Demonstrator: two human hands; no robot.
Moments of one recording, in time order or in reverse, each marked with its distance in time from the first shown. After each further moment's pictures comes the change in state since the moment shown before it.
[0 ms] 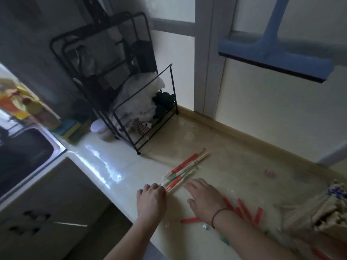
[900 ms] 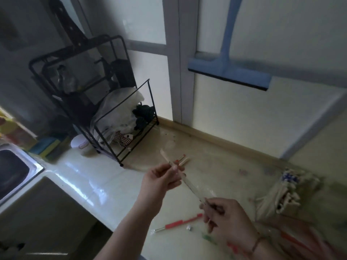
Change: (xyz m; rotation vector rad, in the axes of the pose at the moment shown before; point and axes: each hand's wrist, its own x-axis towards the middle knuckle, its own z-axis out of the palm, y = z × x) left_hand -0.002 0.094 -0.130 -1.672 -0.263 -0.213; right_hand -0.116 0.006 -0.057 1.070 0.247 0.384
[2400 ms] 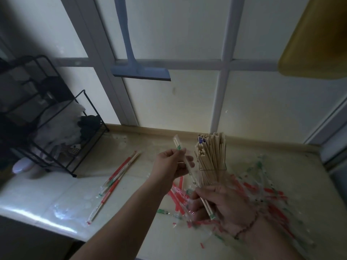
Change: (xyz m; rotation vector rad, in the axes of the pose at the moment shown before) left_hand -0.071 -0.042 0.173 0.165 -0.314 -0.147; right_hand -0.148 -0.003 -0.090 0.688 -0.005 0.154
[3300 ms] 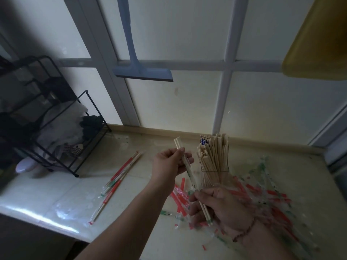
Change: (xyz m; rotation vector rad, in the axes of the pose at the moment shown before) left_hand -0.003 0.000 0.002 -0.064 0.131 0.111; right_hand 0.010 0.009 -0.001 -0.075 -0.022 -0.034
